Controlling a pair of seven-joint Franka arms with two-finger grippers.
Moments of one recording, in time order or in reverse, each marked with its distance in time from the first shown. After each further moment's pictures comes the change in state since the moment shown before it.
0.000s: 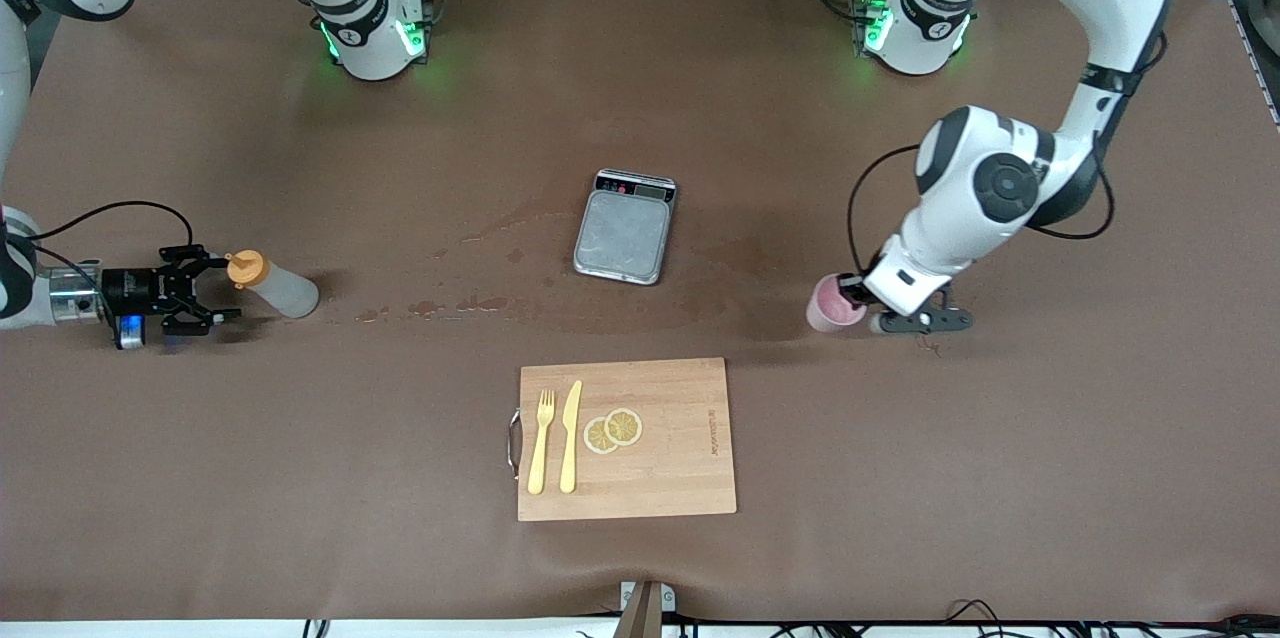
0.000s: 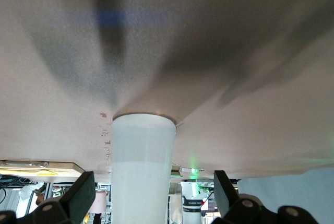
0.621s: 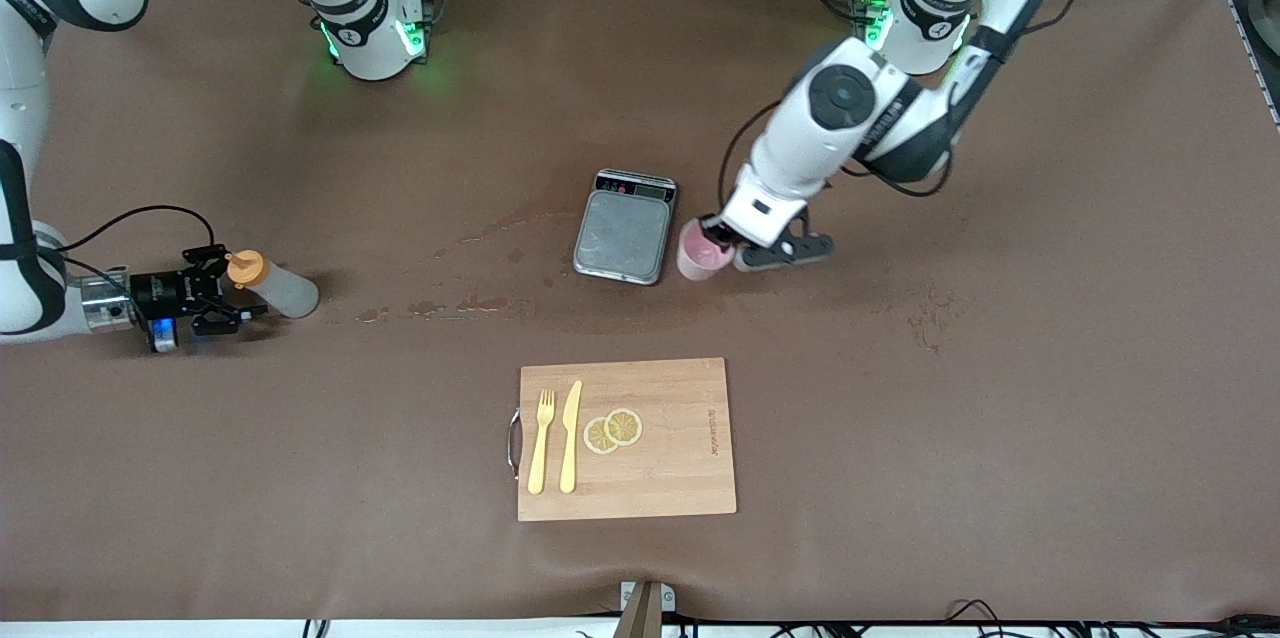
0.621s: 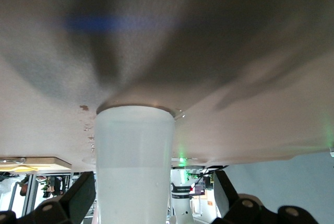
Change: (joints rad) left arm -0.194 -0.001 -0.149 0.081 0.003 -0.011 -0.494; right arm 0.045 0.032 0.006 -0.002 0.000 -0.041 0.009
